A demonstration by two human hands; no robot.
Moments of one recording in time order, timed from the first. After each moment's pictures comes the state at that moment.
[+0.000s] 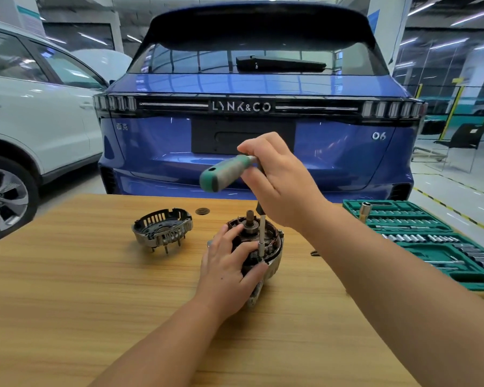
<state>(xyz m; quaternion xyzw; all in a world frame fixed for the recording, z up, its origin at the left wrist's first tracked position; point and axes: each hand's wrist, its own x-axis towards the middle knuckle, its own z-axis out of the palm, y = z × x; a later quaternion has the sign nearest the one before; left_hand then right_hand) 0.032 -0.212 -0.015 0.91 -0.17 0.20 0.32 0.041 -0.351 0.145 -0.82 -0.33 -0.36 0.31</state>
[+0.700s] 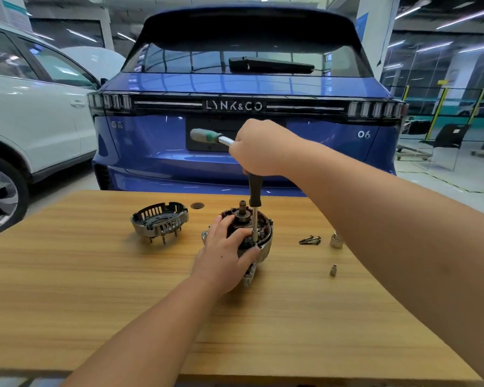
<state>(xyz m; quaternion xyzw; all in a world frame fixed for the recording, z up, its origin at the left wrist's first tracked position) 0.023 -0.216 0.001 0.94 -0.15 0.13 0.28 0.018 -0.328 0.220 -0.97 -0.15 -0.14 0.12</state>
